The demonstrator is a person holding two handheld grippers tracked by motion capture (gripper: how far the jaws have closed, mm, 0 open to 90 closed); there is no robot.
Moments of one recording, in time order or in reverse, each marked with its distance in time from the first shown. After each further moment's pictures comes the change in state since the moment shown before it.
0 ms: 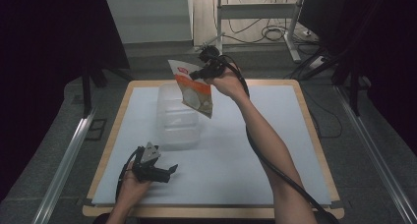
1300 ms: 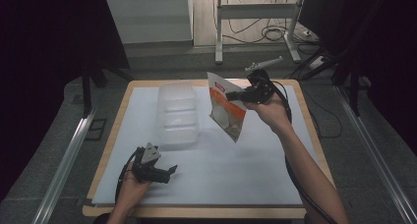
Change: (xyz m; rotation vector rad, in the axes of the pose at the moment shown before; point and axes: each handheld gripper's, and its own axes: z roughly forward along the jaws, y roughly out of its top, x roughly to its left) left arm -0.002 -0.001 -0.001 0.015 0.017 0.006; right arm 0.018 -0.105 -0.106 -0.110 0.027 0.196
